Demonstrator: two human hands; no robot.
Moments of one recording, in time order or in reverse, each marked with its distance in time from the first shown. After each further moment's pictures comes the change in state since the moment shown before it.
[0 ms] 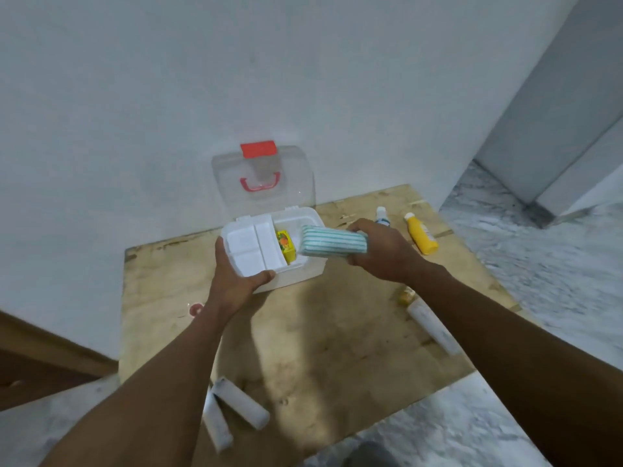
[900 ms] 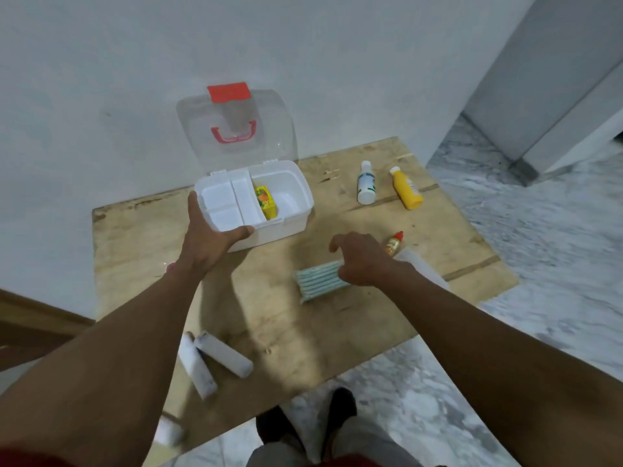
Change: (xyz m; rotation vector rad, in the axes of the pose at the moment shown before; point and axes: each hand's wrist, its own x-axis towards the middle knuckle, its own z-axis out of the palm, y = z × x) left_hand 0.010 -0.008 -0.007 0.100 -0.020 -0.033; right_hand -0.039 0.015 0.055 -0.215 -0.376 0.110
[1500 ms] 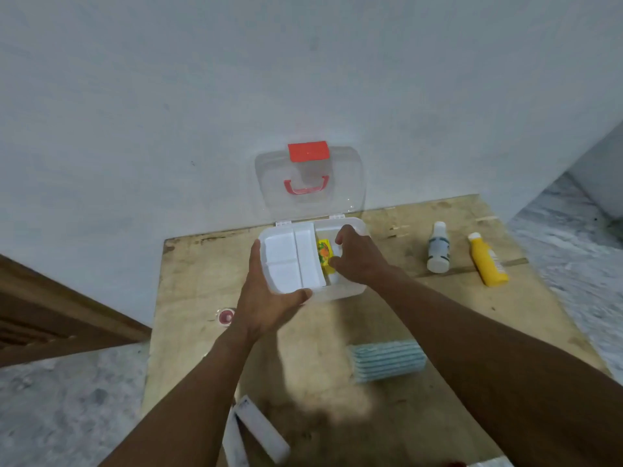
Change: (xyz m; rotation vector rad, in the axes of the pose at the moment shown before) left_hand 0.004 0.005 0.001 -0.018 0.014 0.110; right_hand 0.139 -0.078 -0.038 0.293 0.102 -0.047
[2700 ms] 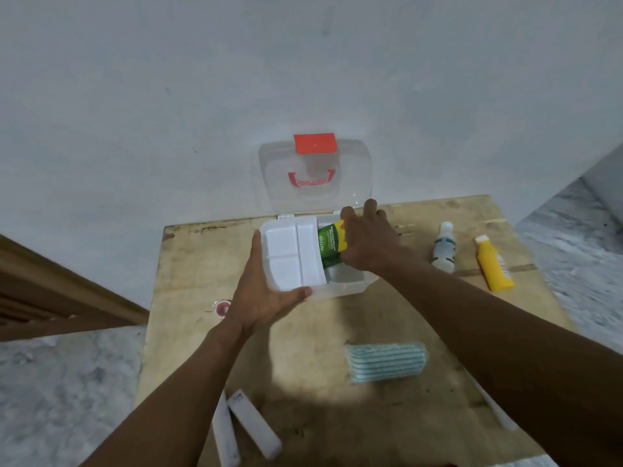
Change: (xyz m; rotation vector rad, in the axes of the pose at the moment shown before) left_hand 0.000 0.009 -0.004 0.005 -0.033 0.065; right_hand 0.002 -0.009 -0.030 -0.408 0.025 -0.107
